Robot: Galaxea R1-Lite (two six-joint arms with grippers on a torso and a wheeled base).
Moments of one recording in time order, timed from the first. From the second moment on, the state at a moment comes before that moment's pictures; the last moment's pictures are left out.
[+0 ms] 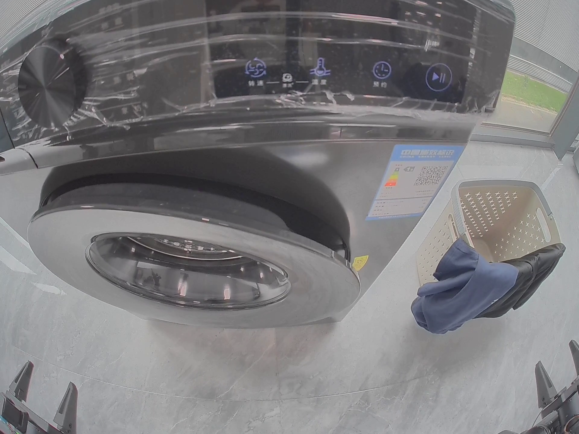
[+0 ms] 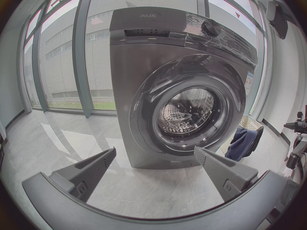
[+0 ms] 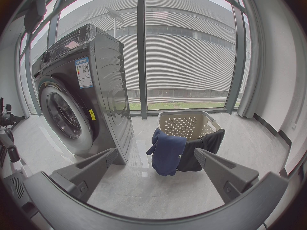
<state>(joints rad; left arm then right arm) -0.01 0.02 -0.02 0.01 0.01 -0.06 -0.01 0.02 -0.02 0.00 0.00 -0.01</state>
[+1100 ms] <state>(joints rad) -0.01 0.02 -0.02 0.01 0.01 -0.06 -0.01 0.02 -0.02 0.00 0.00 -0.01</state>
